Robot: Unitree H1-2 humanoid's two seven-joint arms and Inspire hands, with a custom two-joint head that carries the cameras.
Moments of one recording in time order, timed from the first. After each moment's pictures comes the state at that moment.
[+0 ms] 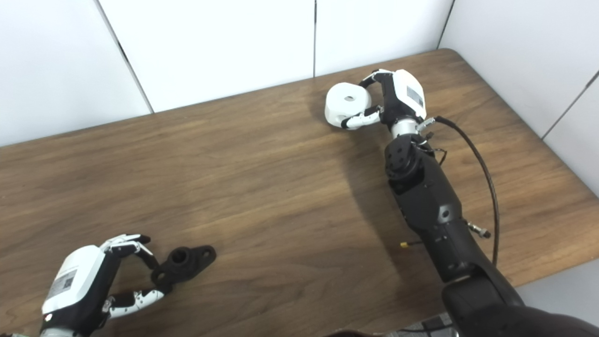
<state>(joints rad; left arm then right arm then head) 0.18 0.28 -0.20 -0.51 0.91 0.22 -0.37 -0.35 -0.38 0.00 0.09 -0.53 0.38 -0.15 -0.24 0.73</state>
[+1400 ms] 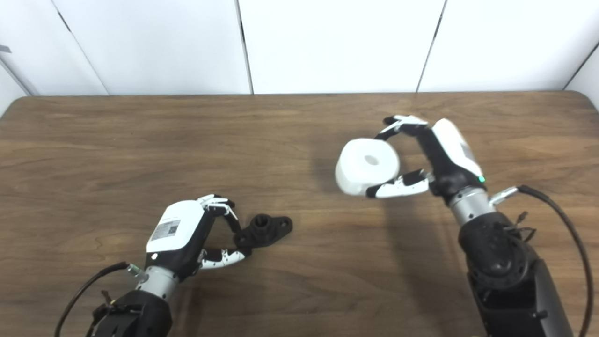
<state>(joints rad) 0.14 0.14 -0.29 -0.44 1.08 0.27 -0.32 -0.14 -0.37 0.14 -0.49 -0.49 0.40 0.26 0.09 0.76</state>
